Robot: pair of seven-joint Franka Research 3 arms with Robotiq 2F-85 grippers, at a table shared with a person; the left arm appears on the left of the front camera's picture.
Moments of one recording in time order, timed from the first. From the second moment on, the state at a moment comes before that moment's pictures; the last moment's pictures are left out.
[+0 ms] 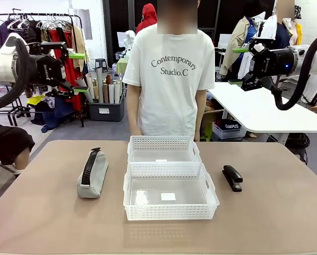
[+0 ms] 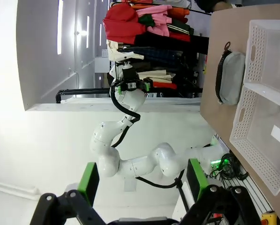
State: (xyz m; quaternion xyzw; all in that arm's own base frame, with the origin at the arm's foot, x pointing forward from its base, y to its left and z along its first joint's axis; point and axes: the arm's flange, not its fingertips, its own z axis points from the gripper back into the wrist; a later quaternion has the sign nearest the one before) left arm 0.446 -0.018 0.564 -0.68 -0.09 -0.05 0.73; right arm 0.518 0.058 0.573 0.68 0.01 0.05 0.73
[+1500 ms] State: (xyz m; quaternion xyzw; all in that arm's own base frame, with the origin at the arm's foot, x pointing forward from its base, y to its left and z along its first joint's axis) left arm 0.446 -0.019 0.563 -0.68 -0.09 -0.05 0.73; right arm 0.518 0.058 0.573 0.68 0.01 0.05 0.73
